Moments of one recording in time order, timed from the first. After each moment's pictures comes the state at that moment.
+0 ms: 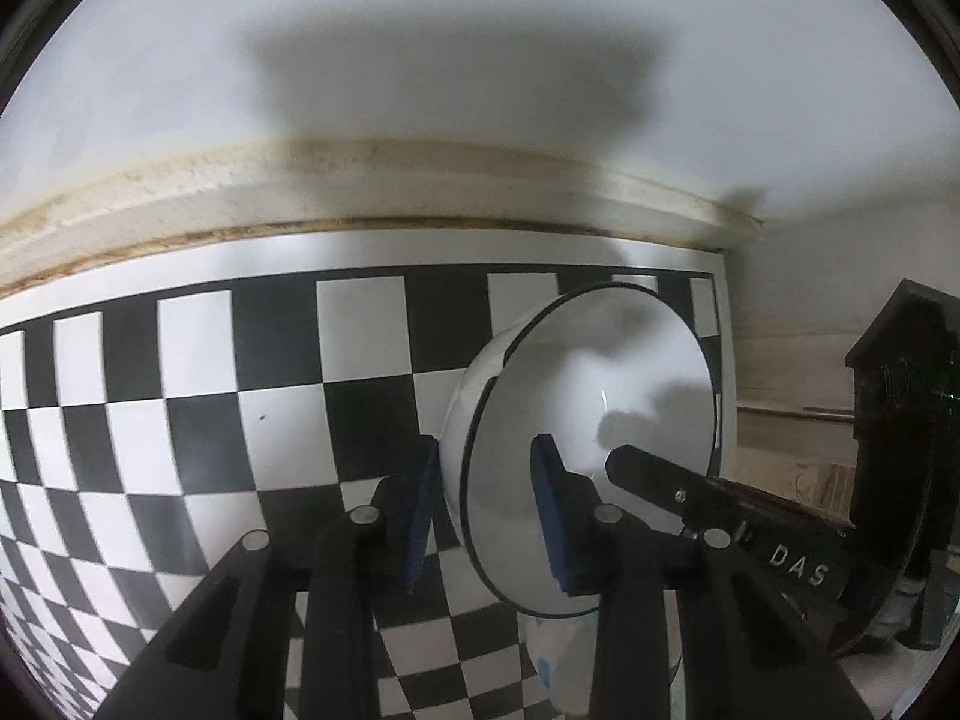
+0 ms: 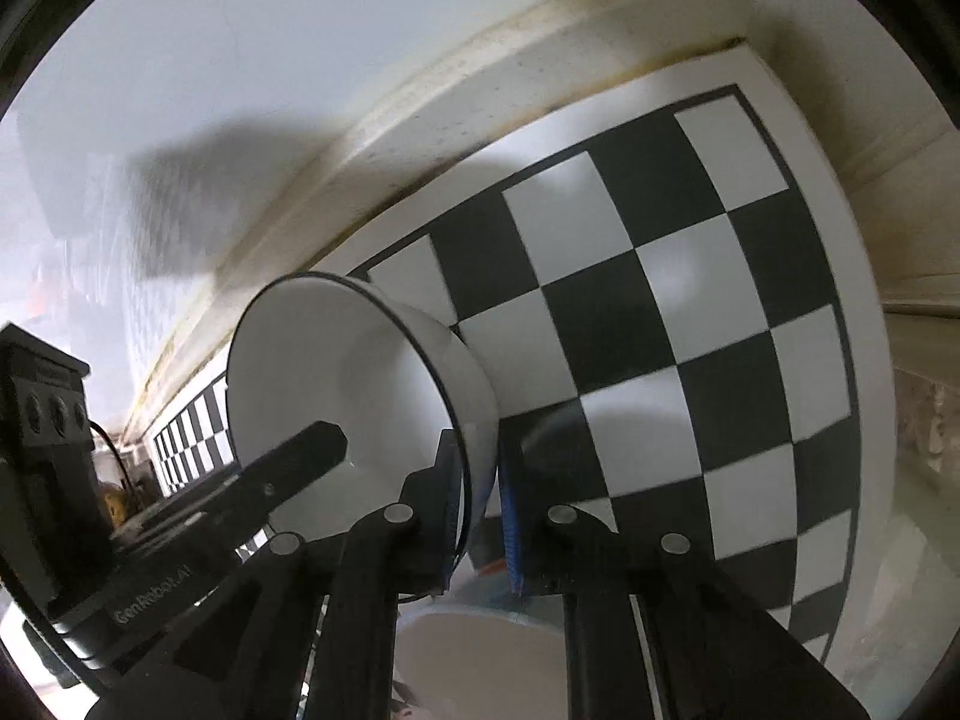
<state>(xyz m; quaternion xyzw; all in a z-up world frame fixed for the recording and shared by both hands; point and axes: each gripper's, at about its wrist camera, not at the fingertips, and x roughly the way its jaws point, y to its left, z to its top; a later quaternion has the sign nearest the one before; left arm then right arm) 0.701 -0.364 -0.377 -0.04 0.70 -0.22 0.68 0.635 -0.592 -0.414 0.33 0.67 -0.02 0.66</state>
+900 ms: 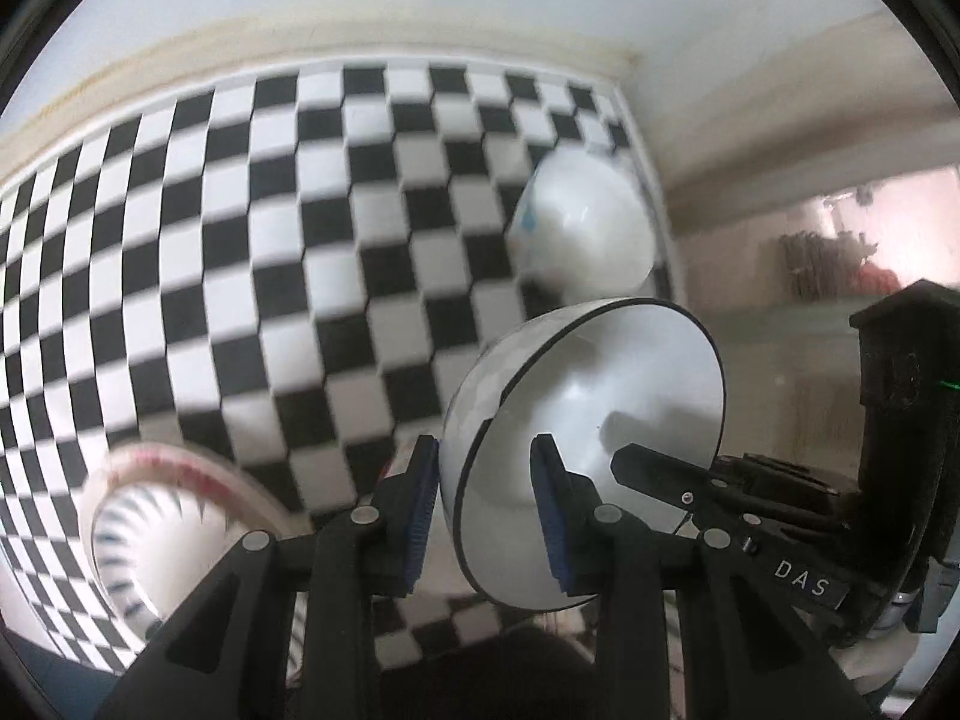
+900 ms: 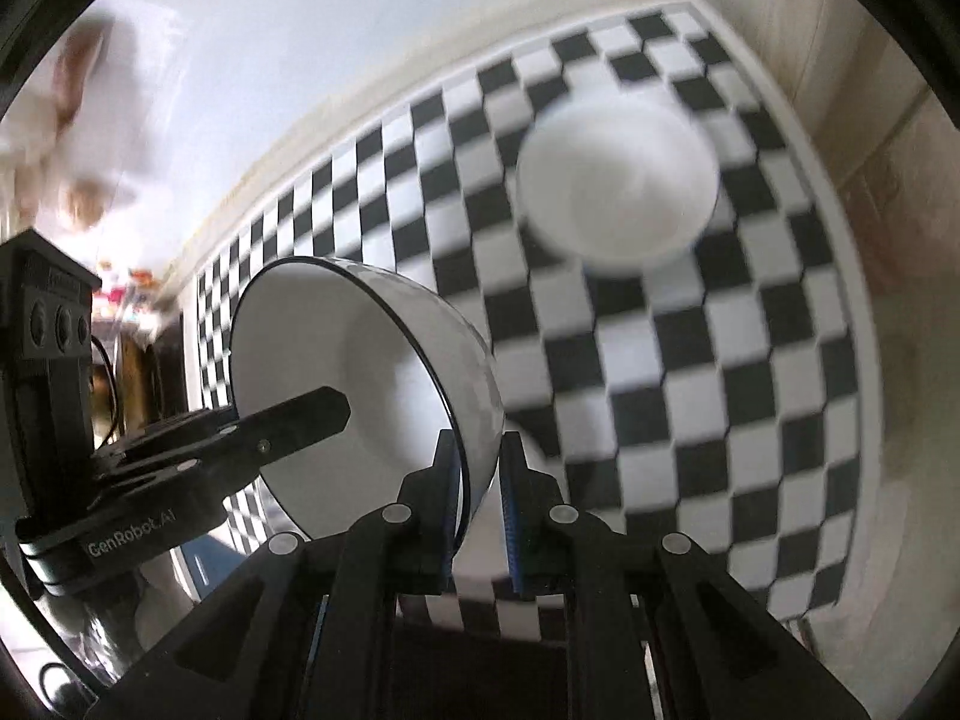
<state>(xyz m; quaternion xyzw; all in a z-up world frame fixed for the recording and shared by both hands) 0.489 -0.271 -0.305 -0.01 0.71 -0.25 0.66 0.410 -0.472 -0.309 0.28 0.66 0.03 0.70</state>
